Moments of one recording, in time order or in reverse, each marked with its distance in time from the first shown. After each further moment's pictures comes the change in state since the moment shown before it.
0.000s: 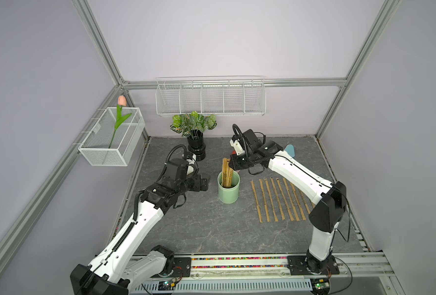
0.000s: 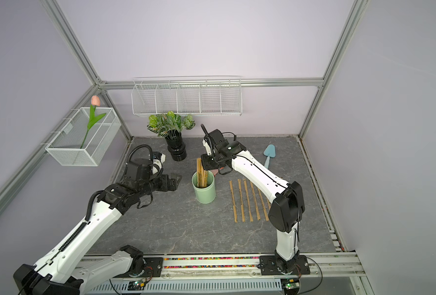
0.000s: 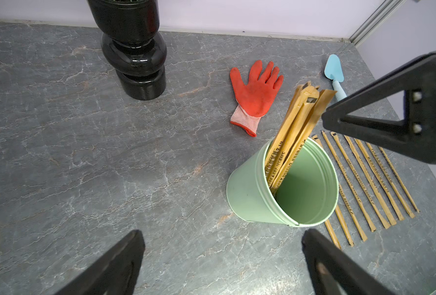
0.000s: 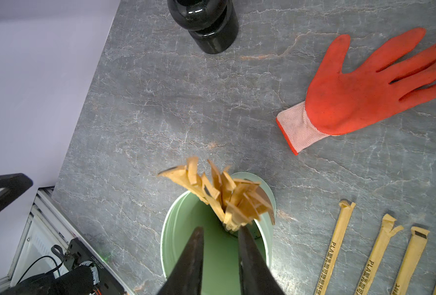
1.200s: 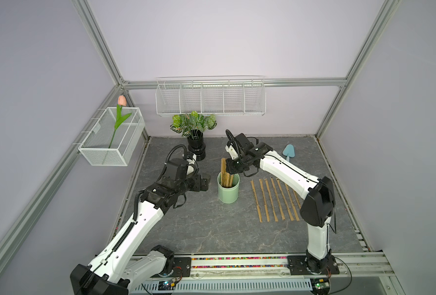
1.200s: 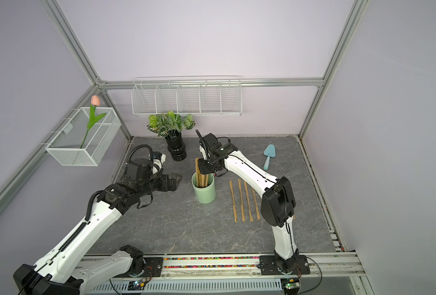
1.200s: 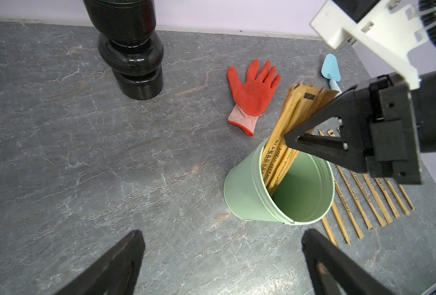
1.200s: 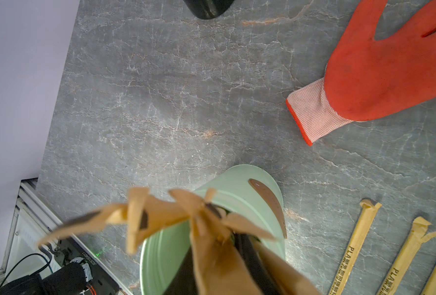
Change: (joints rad) left arm 0.000 -0.001 0.000 0.000 0.011 0.000; right arm 0.018 0.100 0.039 -0.032 -0.018 0.008
